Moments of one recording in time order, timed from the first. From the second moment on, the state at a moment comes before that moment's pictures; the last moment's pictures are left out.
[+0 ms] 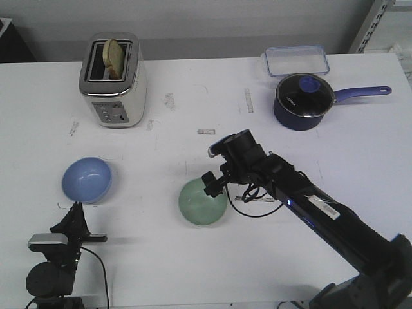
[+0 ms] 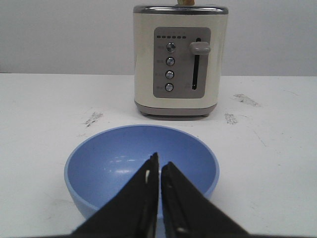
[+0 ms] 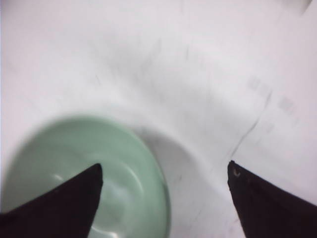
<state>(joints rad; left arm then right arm) -0.01 0.01 0.03 0.12 0.00 -0.01 0.55 1.56 1.31 -0.65 -0.21 0.06</state>
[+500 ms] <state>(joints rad) -0.01 0.01 0.03 0.12 0.00 -0.01 0.26 1.27 1.32 -0.64 -0.07 0.02</state>
